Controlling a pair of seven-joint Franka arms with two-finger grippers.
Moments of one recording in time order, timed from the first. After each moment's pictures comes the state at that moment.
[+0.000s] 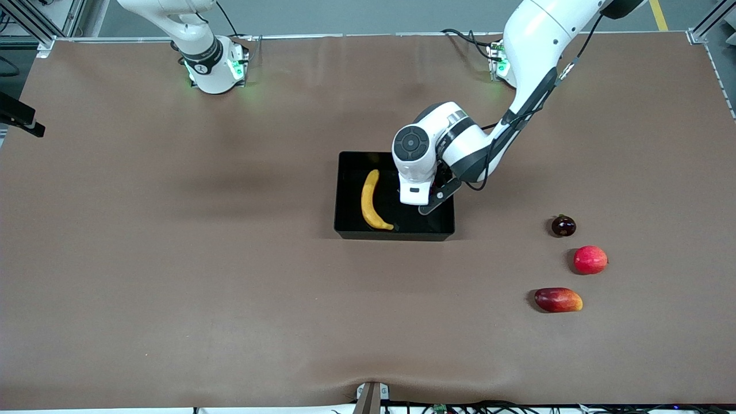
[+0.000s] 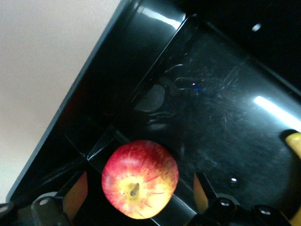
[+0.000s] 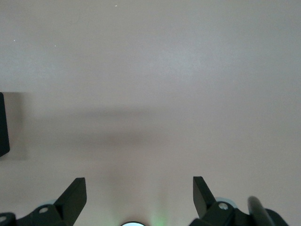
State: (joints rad) left arm -0.28 0.58 -0.50 -1.81 0.34 2.06 -1.58; right arm -0.01 -0.03 -0.15 -1.50 0.01 1.43 -0.15
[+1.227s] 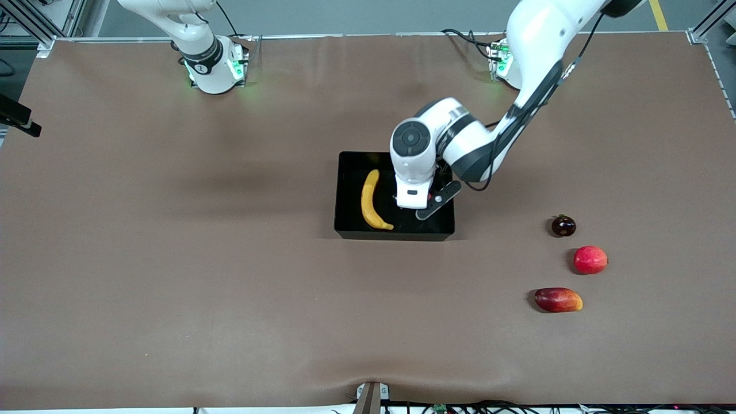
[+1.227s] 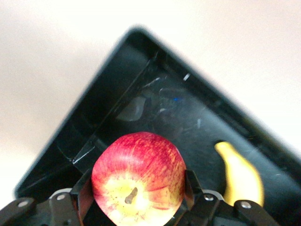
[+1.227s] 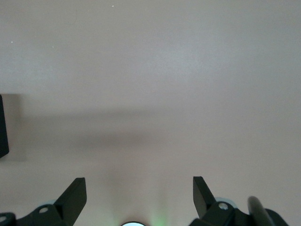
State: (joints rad) left arm -0.28 0.54 -0.51 -1.66 0.35 1.99 -1.57; right arm -0.02 -0.03 -0.15 -1.50 0.01 1.43 -0.15
